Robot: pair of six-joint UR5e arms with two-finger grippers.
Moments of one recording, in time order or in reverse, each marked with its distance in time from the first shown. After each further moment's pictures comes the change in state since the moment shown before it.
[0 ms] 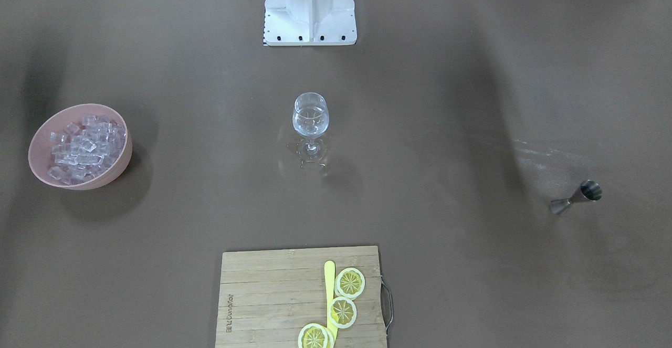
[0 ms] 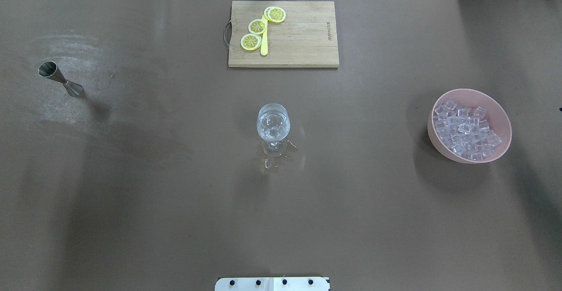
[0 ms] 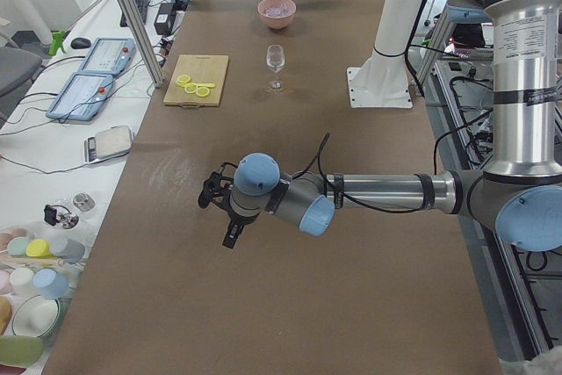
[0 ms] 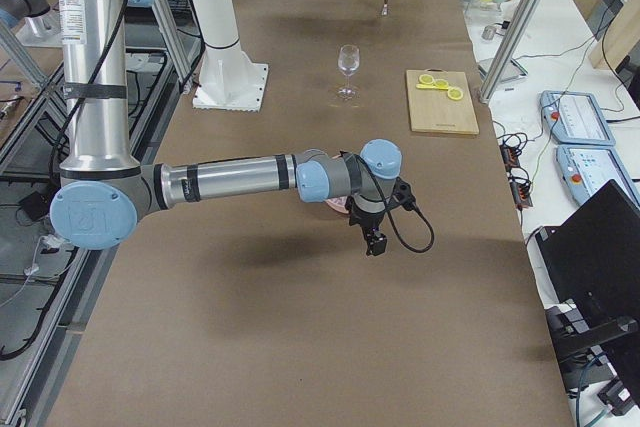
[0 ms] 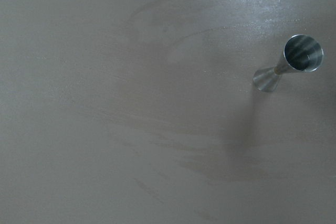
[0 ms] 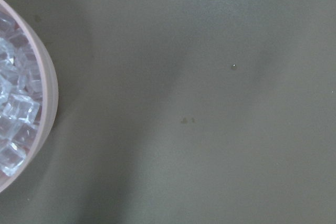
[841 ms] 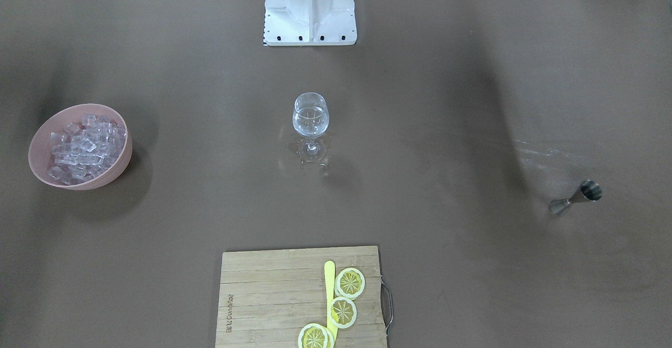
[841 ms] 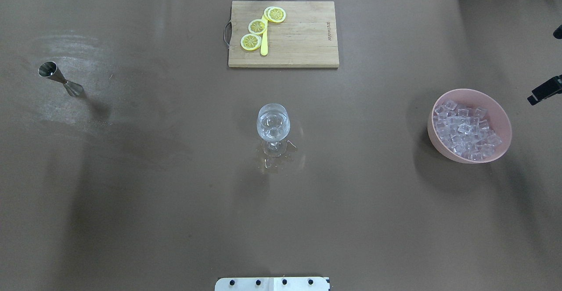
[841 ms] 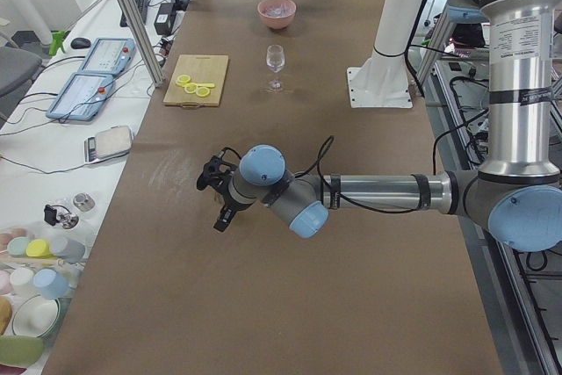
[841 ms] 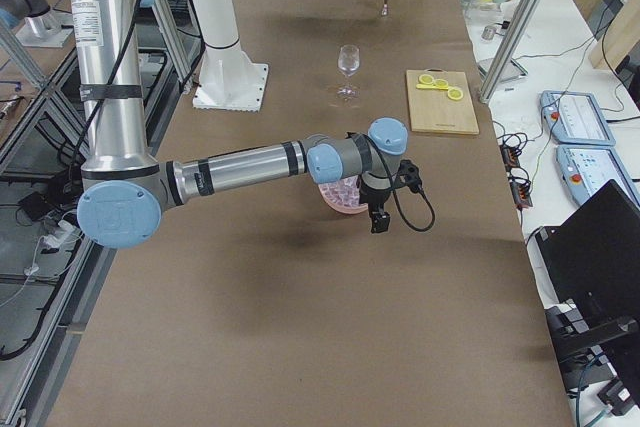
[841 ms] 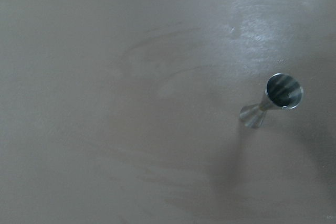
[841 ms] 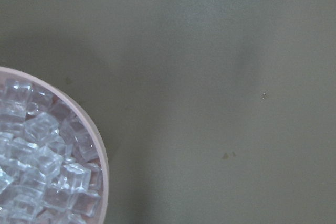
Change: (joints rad) left arm 0.052 -0.020 0.029 -0.288 0.067 -0.122; right arm -0.082 0.064 0.026 0.001 -0.004 0.288
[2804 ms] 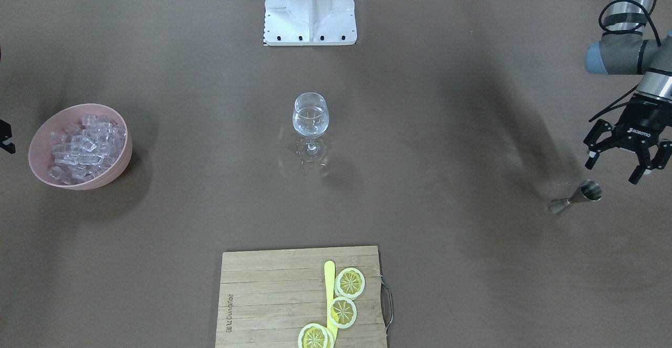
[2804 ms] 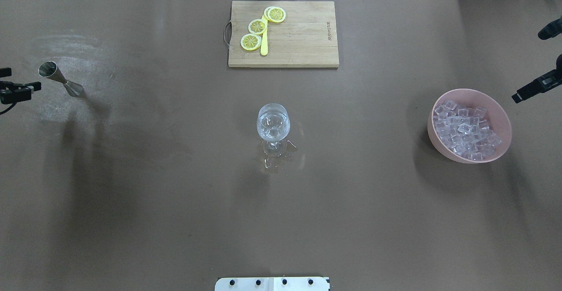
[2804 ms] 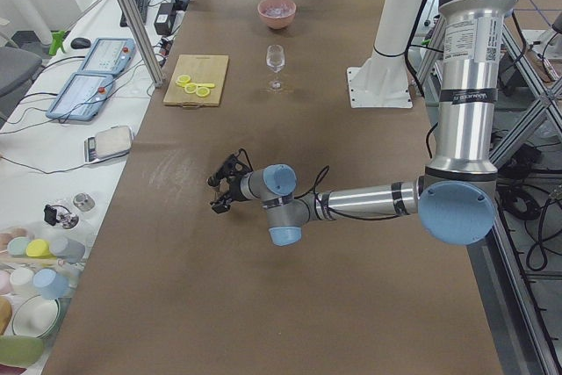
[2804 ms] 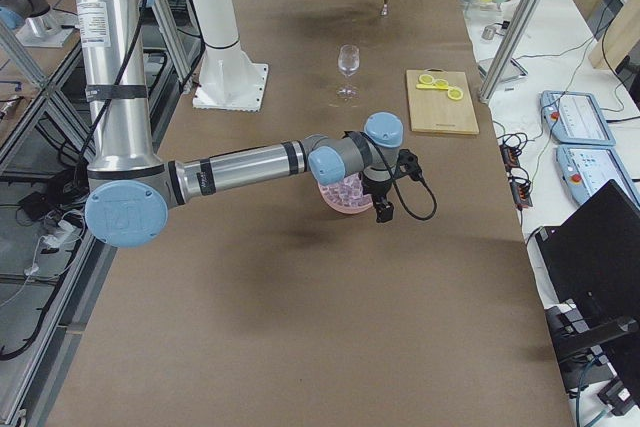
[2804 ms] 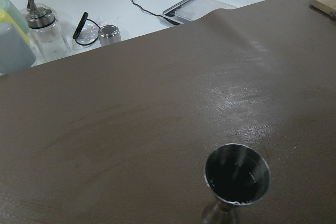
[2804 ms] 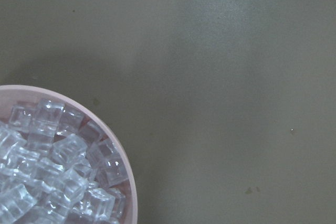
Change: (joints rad) left arm 0.443 -0.092 0.300 -0.696 0.509 -0.364; right arm -0.035 -0.005 -0.012 0.142 -0.004 0.026
